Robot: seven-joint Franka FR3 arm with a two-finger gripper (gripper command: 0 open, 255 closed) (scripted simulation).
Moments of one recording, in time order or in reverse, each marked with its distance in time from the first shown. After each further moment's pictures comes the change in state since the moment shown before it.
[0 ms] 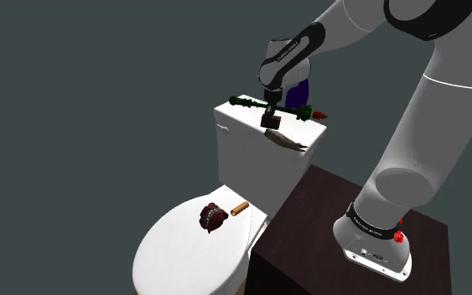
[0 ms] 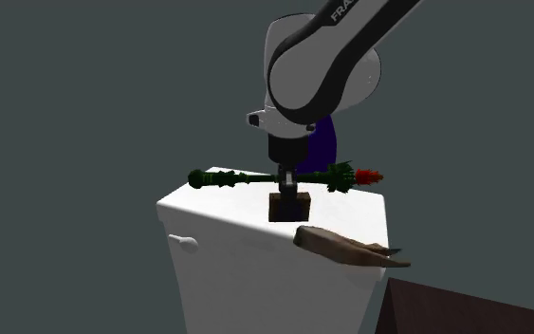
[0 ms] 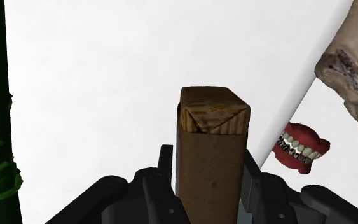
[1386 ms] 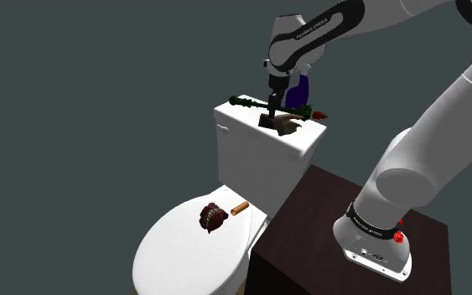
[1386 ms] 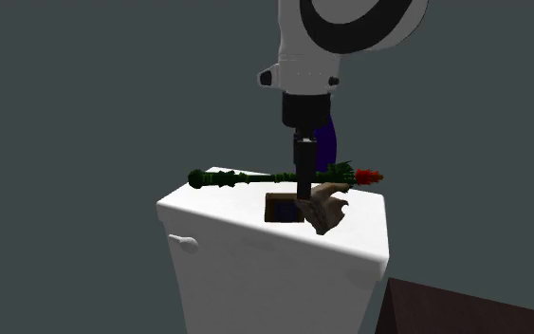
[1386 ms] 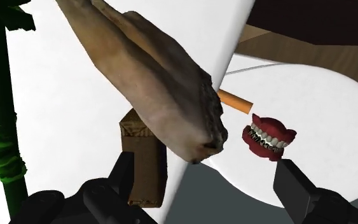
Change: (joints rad) arm 0.017 -0.262 0.040 -0.071 -0.075 -0.204 0.171
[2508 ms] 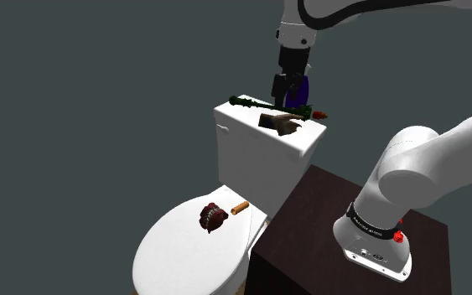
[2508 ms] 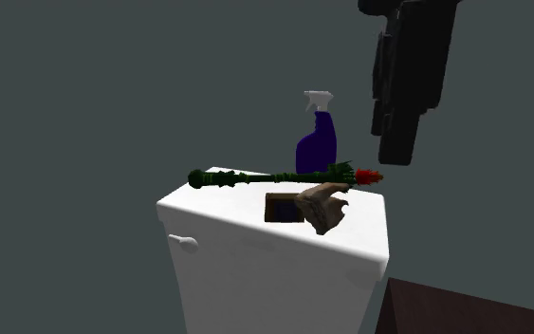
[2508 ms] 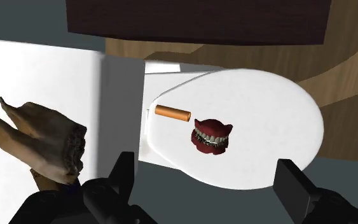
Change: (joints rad) arm 0.050 -0.490 0.245 -0.079 0.099 -0.450 0.466
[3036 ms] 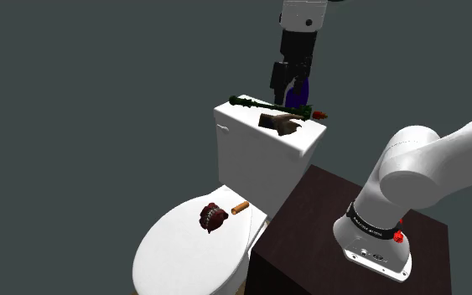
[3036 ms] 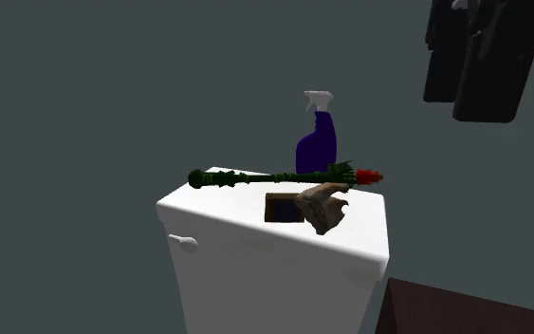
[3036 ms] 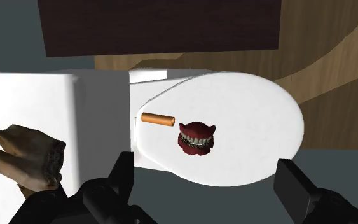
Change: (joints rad) arm 0.025 -0.072 0.093 0.071 0.082 -0.146 0.168
